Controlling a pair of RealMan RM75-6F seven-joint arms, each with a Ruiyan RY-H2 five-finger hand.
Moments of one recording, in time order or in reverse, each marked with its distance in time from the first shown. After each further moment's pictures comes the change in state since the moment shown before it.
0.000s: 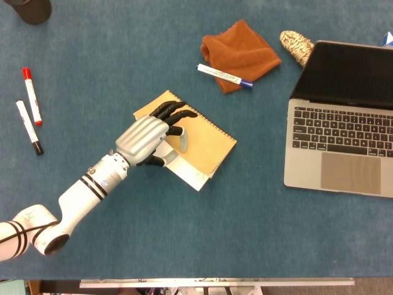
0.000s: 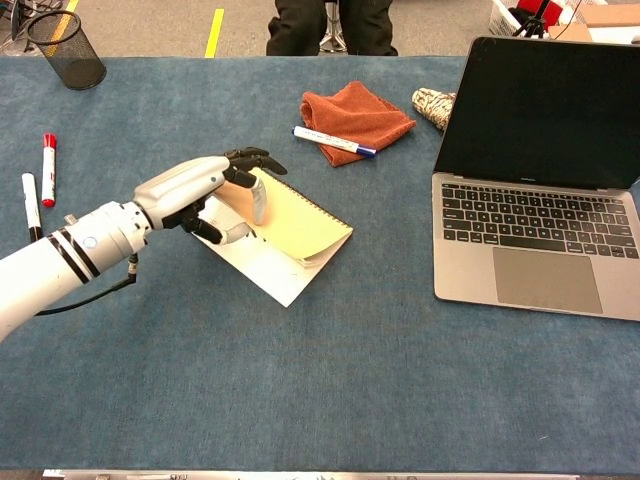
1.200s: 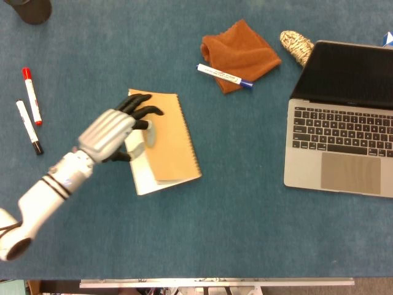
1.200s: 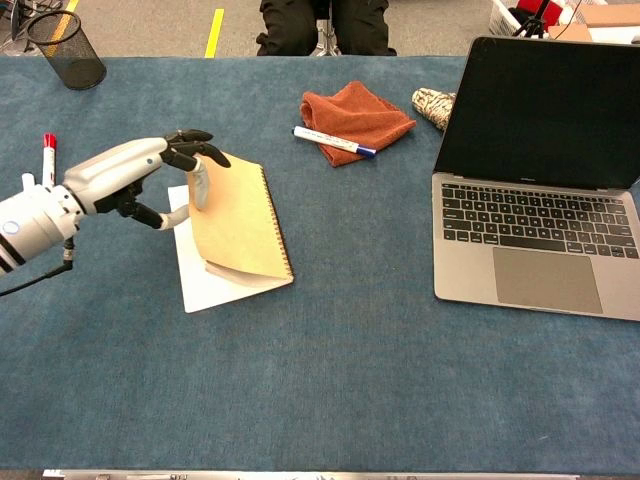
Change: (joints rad) left arm 0.047 0.205 0.049 -0.097 0.009 0.046 -0.023; right arm 0.009 -0.005 0.003 -0.016 -0.026 0.012 -0.019
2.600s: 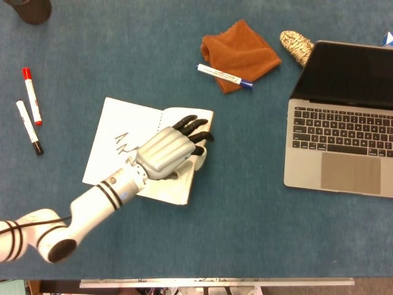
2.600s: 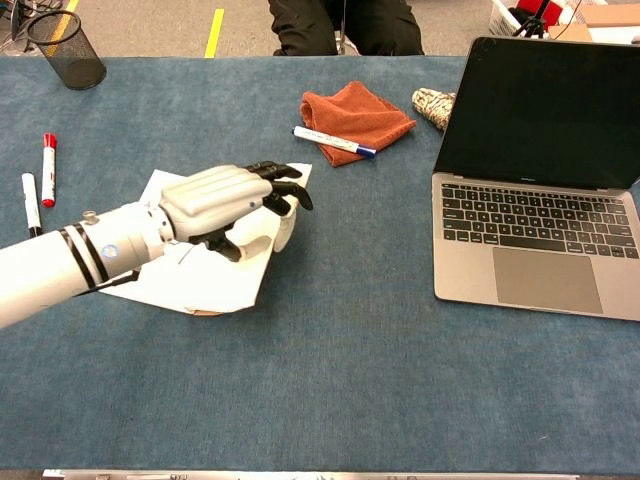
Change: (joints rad) left arm -0.121 -0.087 -0.094 -0.252 -0.163 -0.245 0.532; right arm -0.039 -0.040 -0.002 0.094 0.032 0.033 0.095
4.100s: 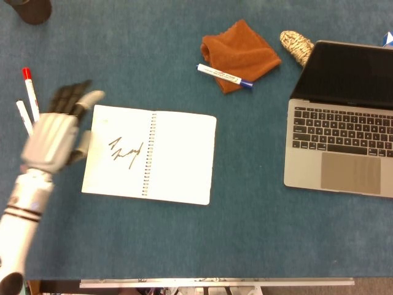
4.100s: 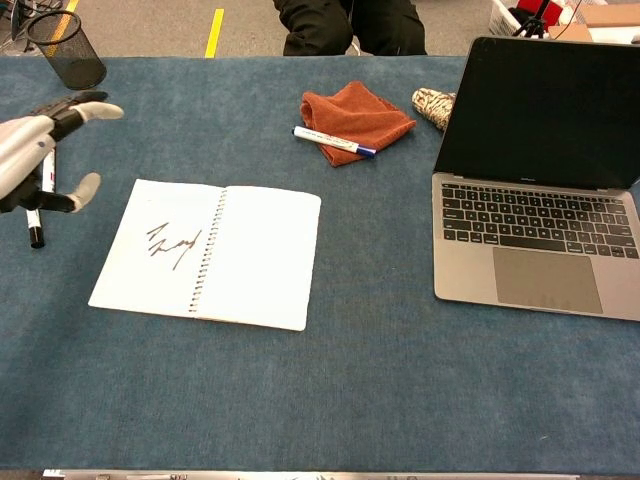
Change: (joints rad) left arm 0.359 0.177 0.032 -0.028 -0.099 0.468 -0.002; right arm 0.032 0.068 -0.009 -0.116 0.020 -0.109 -0.117
